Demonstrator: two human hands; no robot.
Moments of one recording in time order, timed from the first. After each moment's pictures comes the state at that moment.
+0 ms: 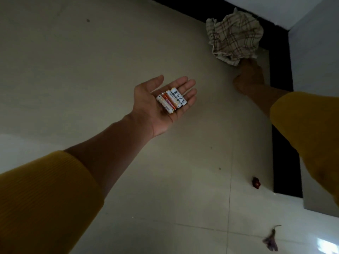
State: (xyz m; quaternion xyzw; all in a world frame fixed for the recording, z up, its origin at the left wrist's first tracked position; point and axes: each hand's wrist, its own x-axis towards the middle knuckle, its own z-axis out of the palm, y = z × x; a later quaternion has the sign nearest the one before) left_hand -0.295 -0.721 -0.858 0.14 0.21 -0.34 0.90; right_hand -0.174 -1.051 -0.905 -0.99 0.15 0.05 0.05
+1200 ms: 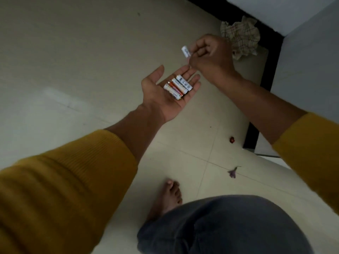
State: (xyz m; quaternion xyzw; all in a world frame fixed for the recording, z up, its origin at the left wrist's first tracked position) left_hand -0.418 -0.650 -0.698 0.03 0.27 -0.25 0.93; right_hand -0.329 -0.802 -0.683 -0.91 -0.03 0.05 0.41
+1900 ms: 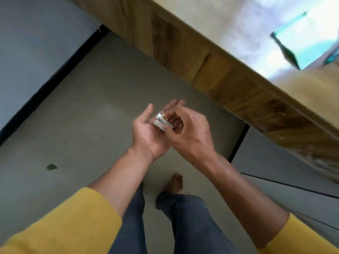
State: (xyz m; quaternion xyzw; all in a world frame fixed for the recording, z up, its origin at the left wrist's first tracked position) left_hand -0.533 -0.514 -0.237 0.10 0.32 -0.13 0.93; right_hand -0.512 -0.633 -0.200 -0.90 -0.19 0.07 0.39
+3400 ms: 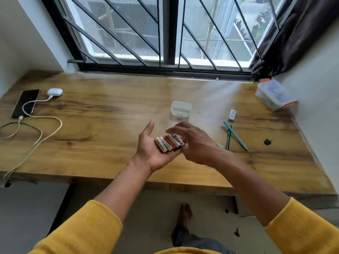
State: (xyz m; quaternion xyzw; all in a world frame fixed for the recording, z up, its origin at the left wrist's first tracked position) left_hand -0.281 -0.508 0.020 0.20 0.20 -0.41 0.87; right_hand -0.317 -0.673 0.068 -0.96 -0.10 0.10 0.25
